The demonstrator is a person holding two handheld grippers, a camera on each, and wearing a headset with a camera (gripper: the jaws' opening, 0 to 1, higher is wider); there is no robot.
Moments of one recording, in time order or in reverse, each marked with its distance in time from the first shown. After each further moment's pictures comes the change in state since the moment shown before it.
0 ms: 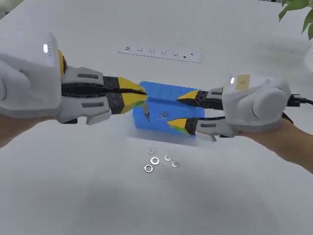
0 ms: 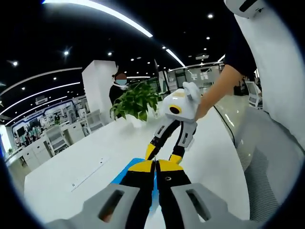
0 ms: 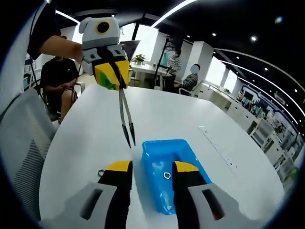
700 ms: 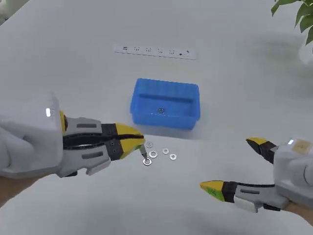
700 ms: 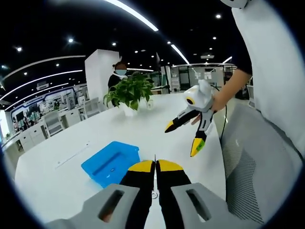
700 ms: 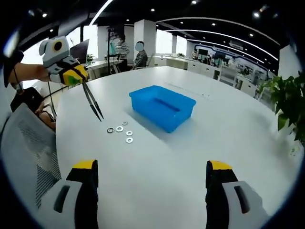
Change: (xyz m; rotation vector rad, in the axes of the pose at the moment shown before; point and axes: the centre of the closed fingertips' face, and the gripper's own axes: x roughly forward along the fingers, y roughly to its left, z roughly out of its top) left arm -0.001 -0.057 -0.037 -0.095 0.065 0.001; right arm -0.090 0.048 -0.105 0.437 0.145 -0.281
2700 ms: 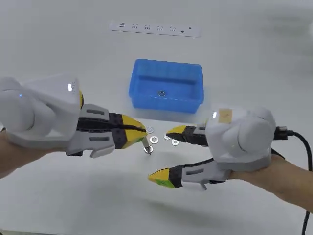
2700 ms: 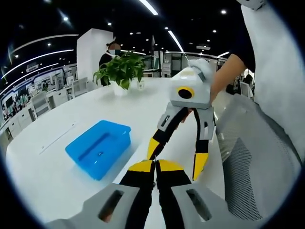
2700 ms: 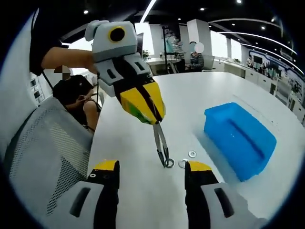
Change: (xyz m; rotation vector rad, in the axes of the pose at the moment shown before) left arm 0.020 0.003 -0.034 -0.080 0.152 -0.135; right arm 0.071 0.125 0.039 -0.253 0.027 0.549
